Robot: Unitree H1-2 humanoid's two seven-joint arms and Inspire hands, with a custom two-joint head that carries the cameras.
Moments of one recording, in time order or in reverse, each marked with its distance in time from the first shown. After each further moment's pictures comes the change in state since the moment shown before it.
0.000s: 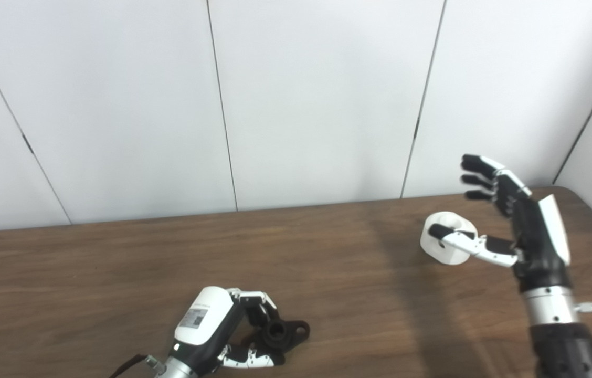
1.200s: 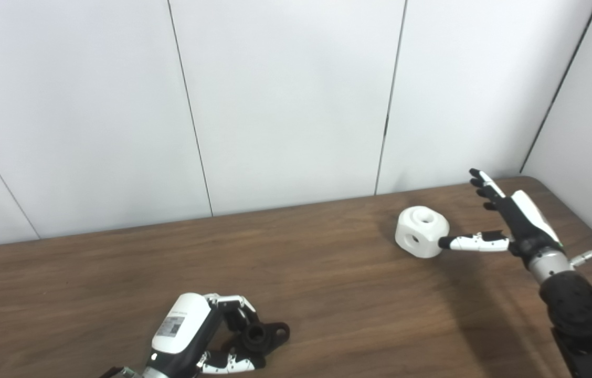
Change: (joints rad) left arm -0.002 -0.003 0.024 0.019 0.003 -0.036 0.000; right arm -0.103 -0.243 0.036 0.399 -0.059 0.119 0.176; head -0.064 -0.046
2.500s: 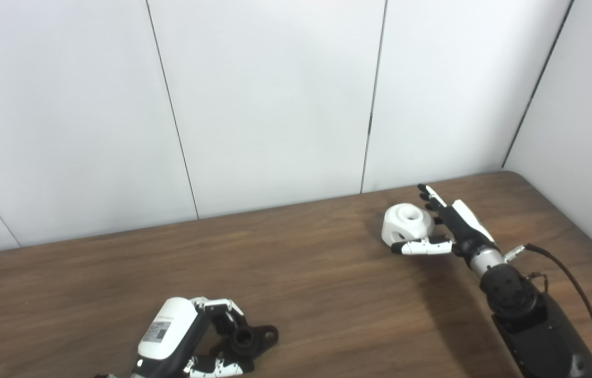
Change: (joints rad) left arm 0.008 0.007 0.023 -0.006 -0.011 -0.033 -0.020; right arm -0.094 0.060 0.098 0.222 -0.007 -0.049 -0.040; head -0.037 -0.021
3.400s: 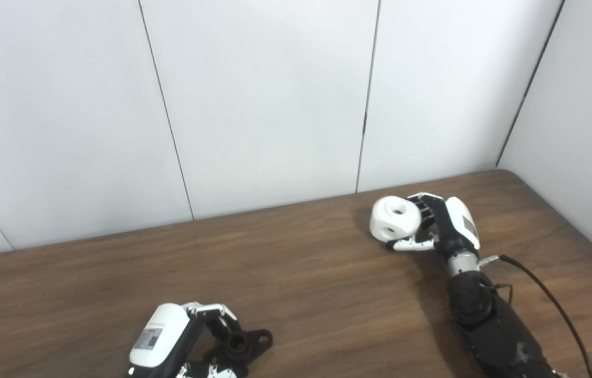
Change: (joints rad) left arm 0.034 0.005 0.026 -0.037 0.004 0.009 -0.015; right arm -0.122 0.112 0.027 0.382 -0.099 -0.291 -0.430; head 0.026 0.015
